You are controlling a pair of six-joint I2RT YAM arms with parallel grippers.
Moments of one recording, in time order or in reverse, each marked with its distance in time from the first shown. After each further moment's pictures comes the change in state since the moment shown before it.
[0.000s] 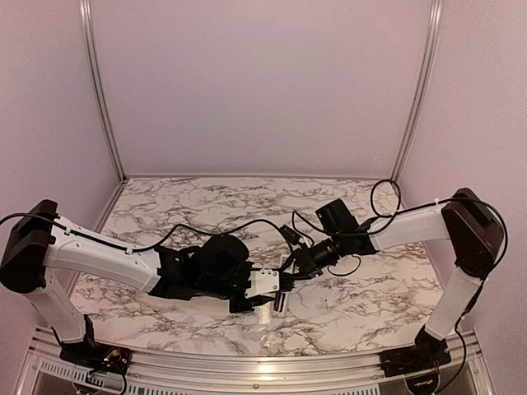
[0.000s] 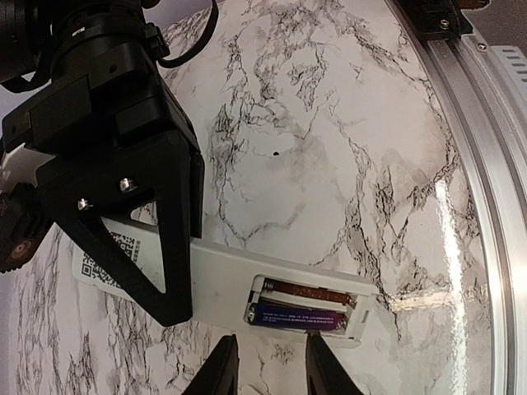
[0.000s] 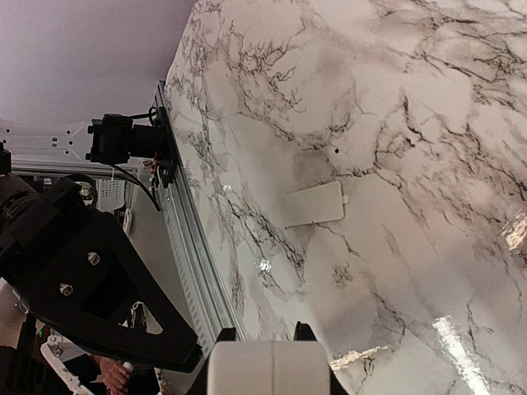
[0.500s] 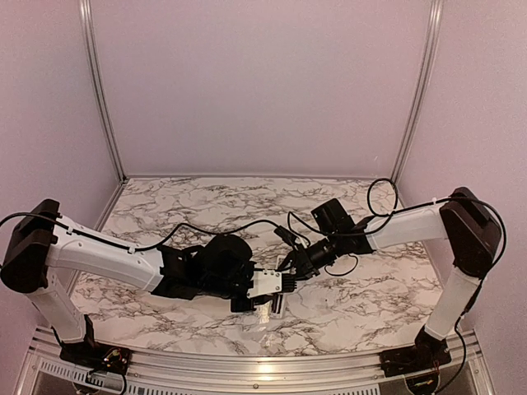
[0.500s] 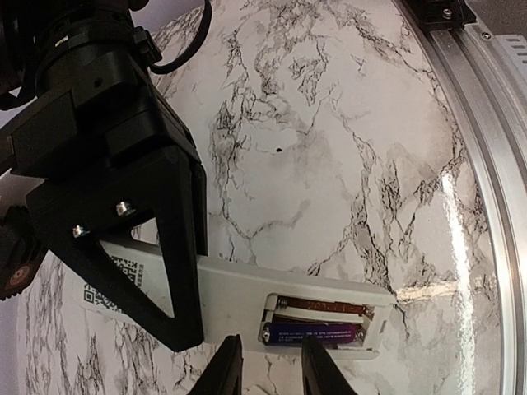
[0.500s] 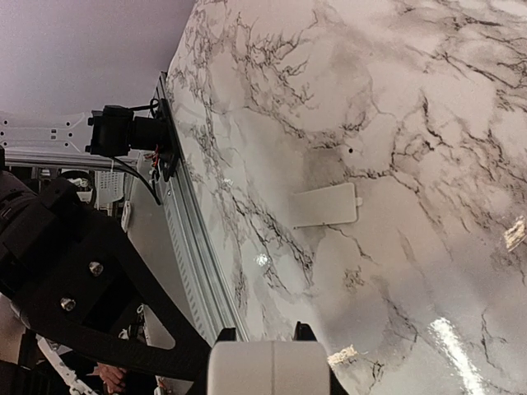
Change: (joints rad) left arm -0.005 0.020 0.027 -0.031 -0.025 0.034; right arm 0.027 0.018 0.035 -0.033 0.000 -0.019
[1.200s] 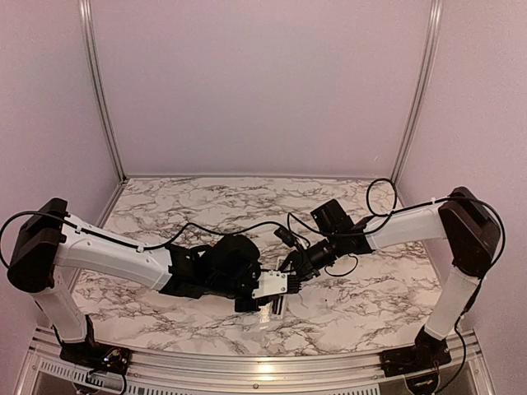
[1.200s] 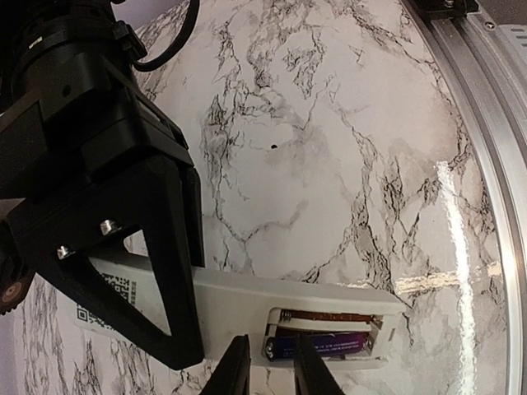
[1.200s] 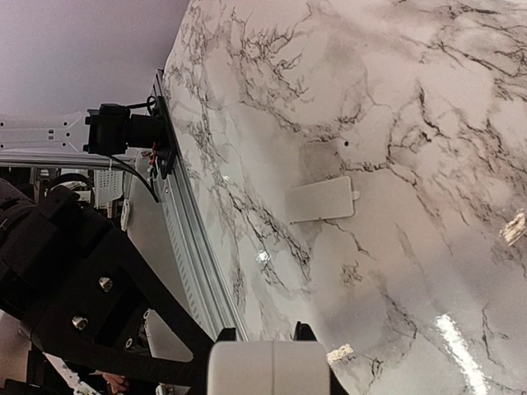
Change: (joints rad) left arm -0.002 0.048 0.055 -0.037 0.000 0.010; right arm 0.000 0.007 0.004 -0.018 0.000 -0.003
